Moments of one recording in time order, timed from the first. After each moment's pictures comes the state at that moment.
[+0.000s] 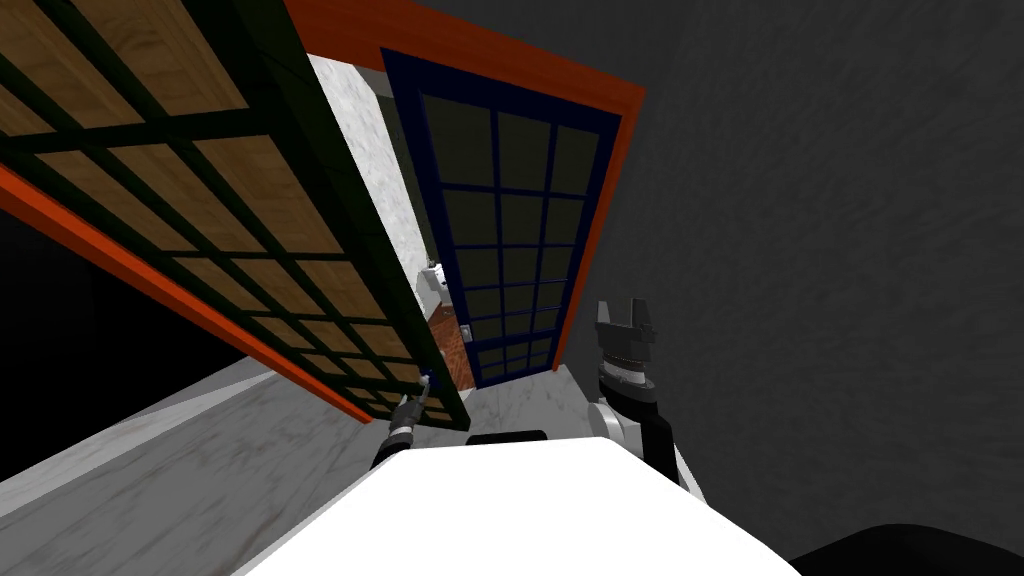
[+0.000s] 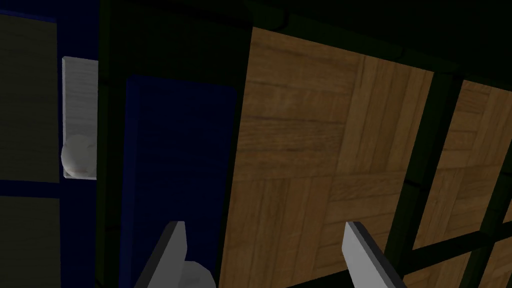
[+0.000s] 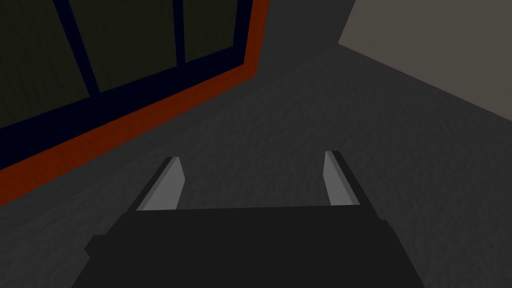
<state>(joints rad) 0.05 0.17 0.32 -0.57 -0.04 -0.82 -1.22</state>
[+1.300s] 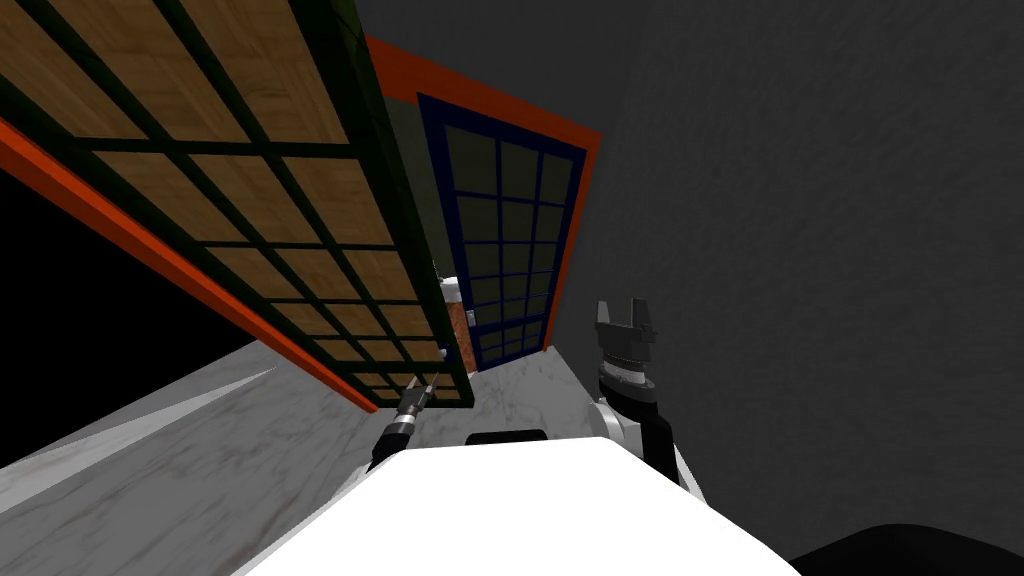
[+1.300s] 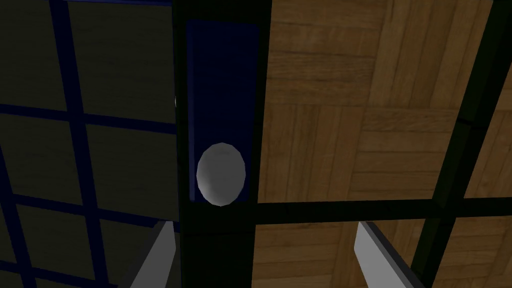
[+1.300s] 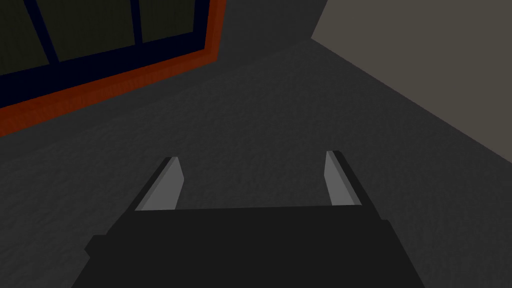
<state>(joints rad) 0.06 0.25 0.18 -0.66 -0.15 -0.92 -1.18</state>
